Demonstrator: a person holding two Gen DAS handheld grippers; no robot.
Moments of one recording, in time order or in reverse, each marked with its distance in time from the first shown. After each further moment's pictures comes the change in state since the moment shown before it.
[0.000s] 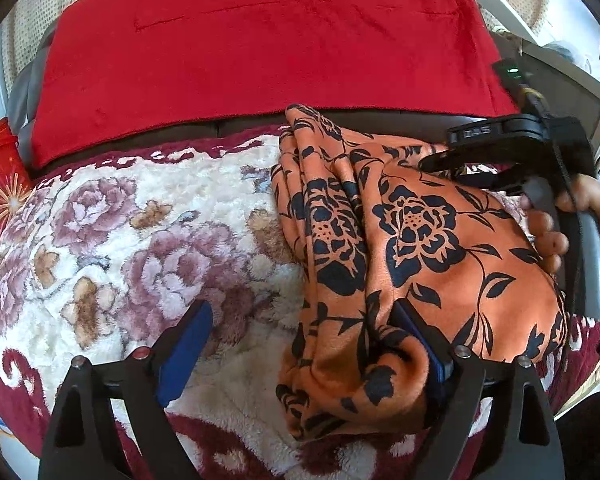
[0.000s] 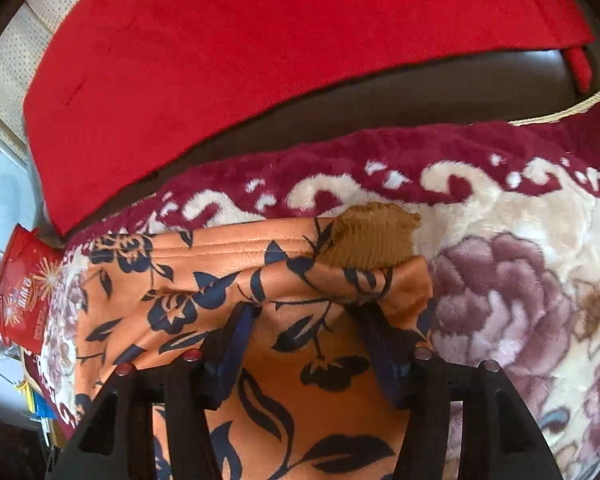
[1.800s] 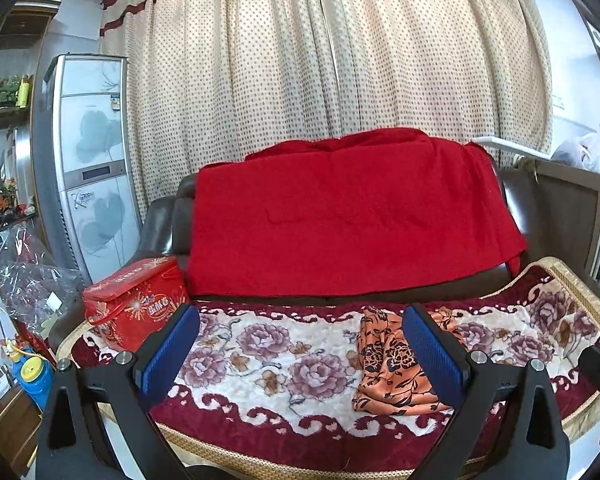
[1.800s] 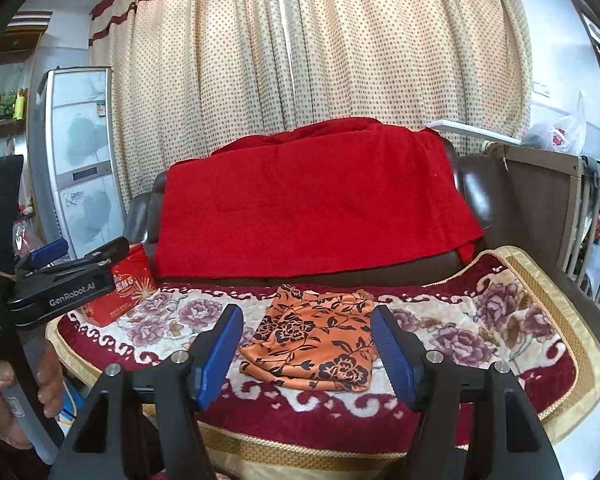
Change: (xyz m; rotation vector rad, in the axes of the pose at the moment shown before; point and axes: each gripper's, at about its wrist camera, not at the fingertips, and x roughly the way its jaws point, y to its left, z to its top) left arm -0.354 -0.031 -0.012 -0.030 -0.528 0.340; right arm -0.402 0.088 -0.285 -0.295 -0.676 -0.006
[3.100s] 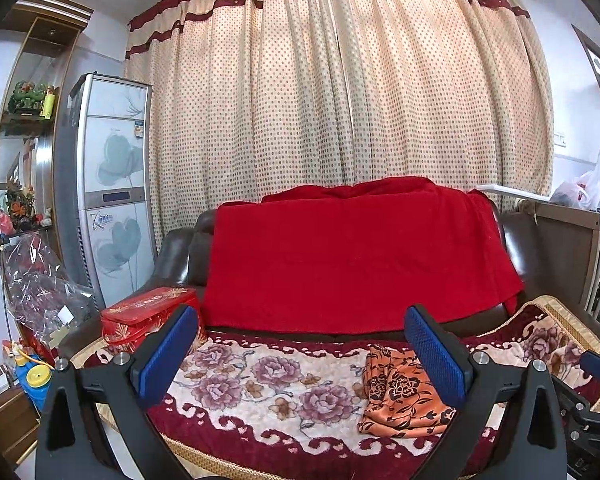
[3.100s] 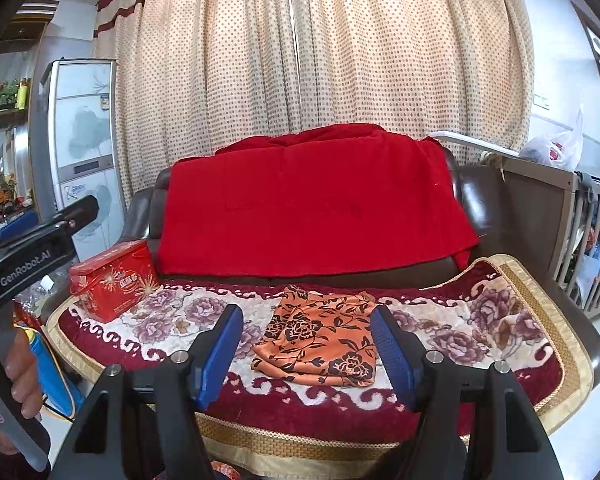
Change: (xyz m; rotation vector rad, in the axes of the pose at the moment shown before) left arm -0.059 0.030 0.016 -0.048 -0.144 0.016; right arm -0.026 0.030 0.011 -0.035 0.005 -0.025
